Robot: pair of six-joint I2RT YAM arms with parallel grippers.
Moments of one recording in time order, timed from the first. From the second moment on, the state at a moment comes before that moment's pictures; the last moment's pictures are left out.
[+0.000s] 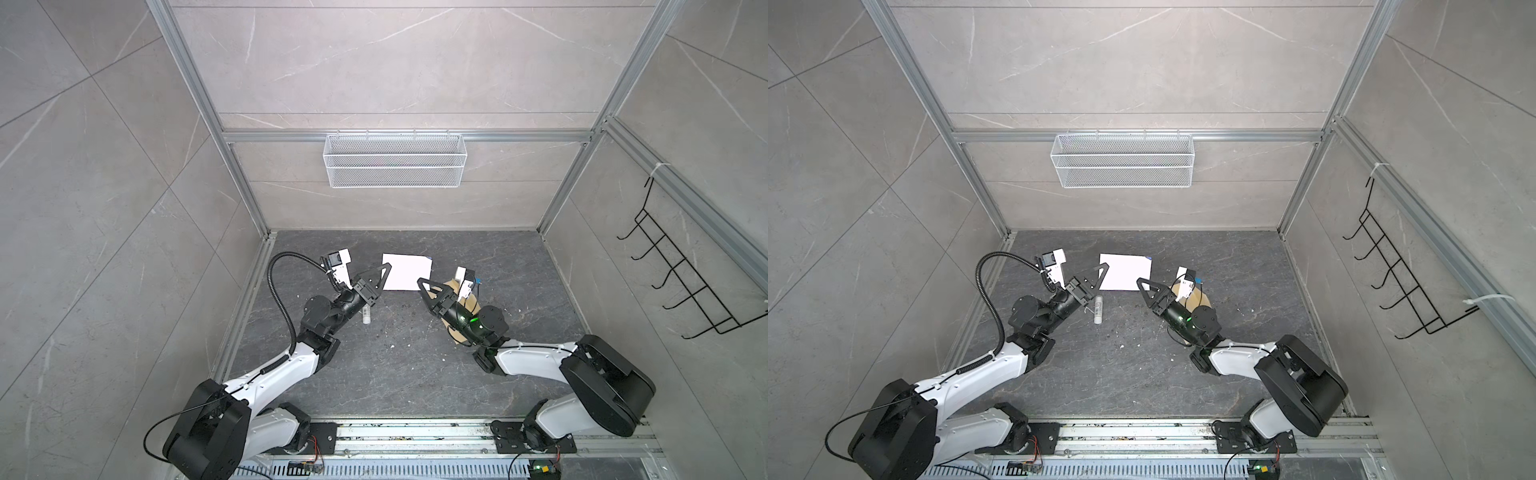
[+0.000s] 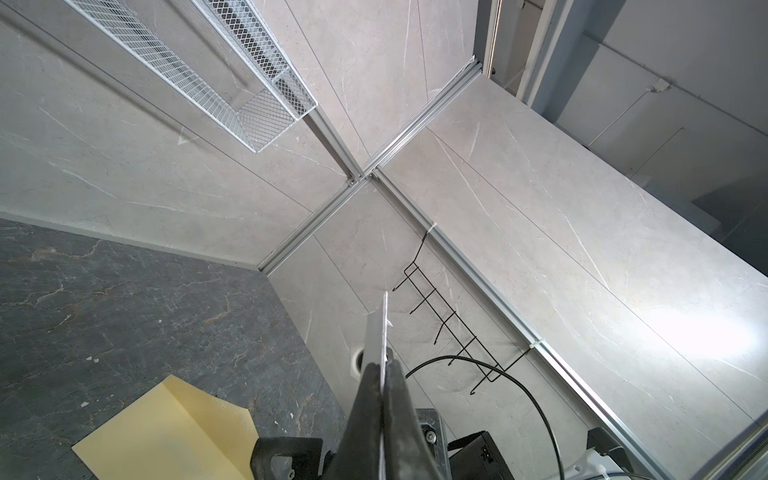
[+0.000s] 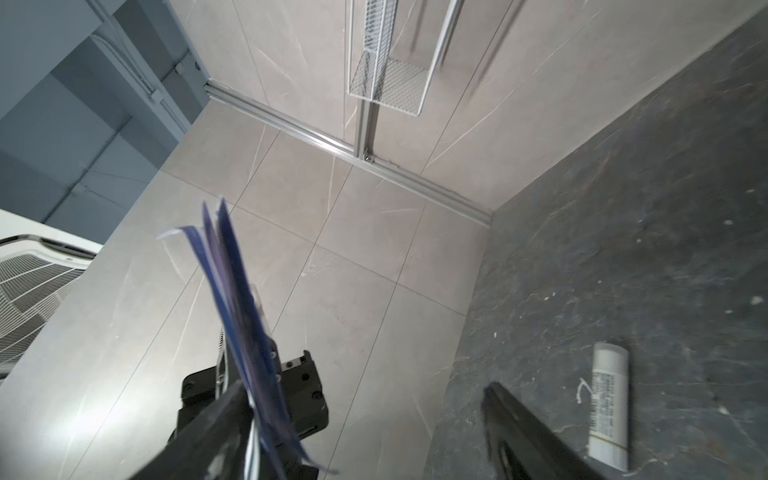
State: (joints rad) left arm -0.57 1.18 0.55 0.99 0.32 -0.98; right arm 0.68 1.50 0.51 1.25 -0.18 1.23
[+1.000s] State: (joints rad) left arm -0.53 0.76 0.69 0.22 0.40 -0.34; right arm 0.65 1.18 0.82 0.45 -0.57 0.52
